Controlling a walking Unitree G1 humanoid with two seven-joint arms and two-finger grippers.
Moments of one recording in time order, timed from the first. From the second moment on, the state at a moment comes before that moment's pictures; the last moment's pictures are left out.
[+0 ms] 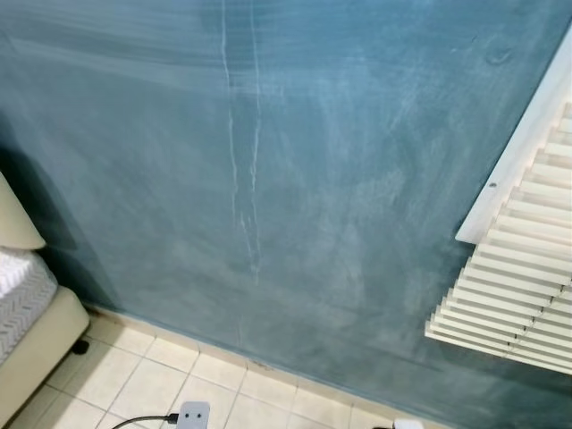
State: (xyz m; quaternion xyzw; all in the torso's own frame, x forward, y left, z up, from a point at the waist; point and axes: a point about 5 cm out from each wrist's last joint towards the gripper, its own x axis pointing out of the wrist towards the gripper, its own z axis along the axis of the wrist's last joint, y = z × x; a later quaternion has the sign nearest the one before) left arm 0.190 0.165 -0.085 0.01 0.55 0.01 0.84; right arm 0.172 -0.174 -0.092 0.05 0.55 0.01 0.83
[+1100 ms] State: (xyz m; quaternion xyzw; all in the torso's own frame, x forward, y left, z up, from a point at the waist) left arm 0.288 0.187 0.097 0.06 0.02 0.05 1.00; right arm 0.285 -0.144 0.051 0.10 0.09 0.18 0.97
